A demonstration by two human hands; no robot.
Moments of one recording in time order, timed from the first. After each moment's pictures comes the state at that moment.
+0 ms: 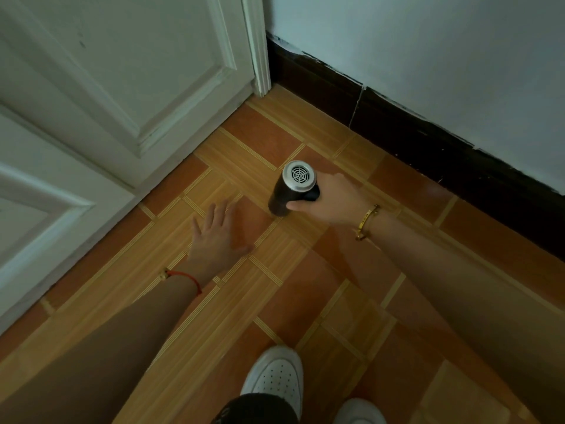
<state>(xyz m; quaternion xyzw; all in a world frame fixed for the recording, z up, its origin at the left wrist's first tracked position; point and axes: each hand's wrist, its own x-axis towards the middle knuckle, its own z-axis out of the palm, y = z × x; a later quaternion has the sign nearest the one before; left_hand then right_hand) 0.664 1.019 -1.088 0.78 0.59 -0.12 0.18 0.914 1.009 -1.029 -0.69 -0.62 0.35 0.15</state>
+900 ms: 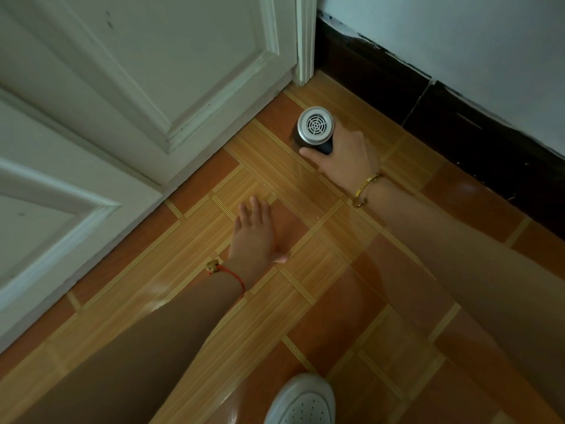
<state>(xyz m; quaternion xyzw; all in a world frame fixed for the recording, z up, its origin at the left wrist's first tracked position) 0.684 1.044 -1.091 0.76 0.58 -0.23 0.18 0.884 1.115 -1.052 -0.71 -0.61 0.23 0.25</state>
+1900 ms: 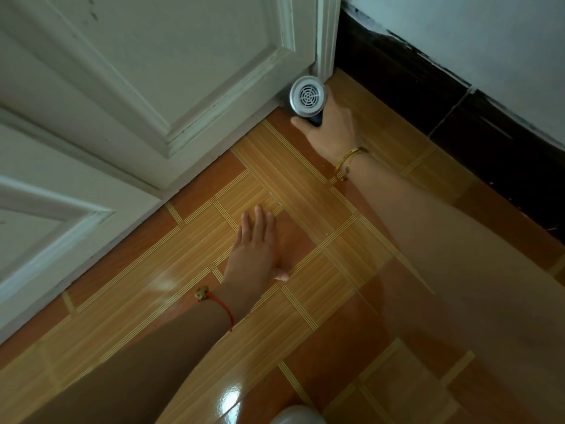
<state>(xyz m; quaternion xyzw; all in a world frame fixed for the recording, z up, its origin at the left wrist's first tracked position) 0.682 1.042 -1.090 0.76 0.58 -0.23 0.19 0.865 1.199 -1.077 -0.67 -0.58 0.33 0.34</state>
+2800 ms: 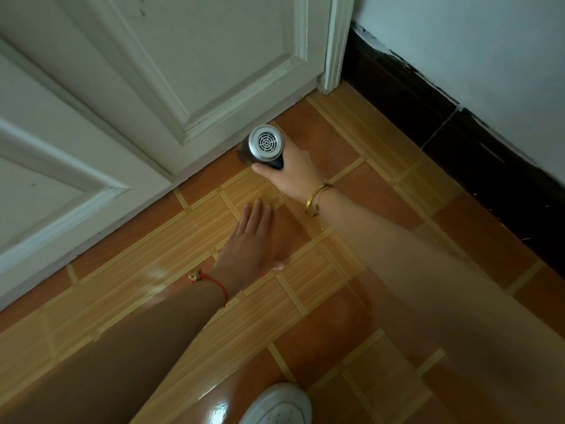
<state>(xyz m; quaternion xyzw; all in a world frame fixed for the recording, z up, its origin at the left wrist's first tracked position) 0.664 1.029 -1.097 0.77 0.58 -0.13 0.23 0.803 1.139 -1.067 -0.59 -0.64 0.42 0.27</state>
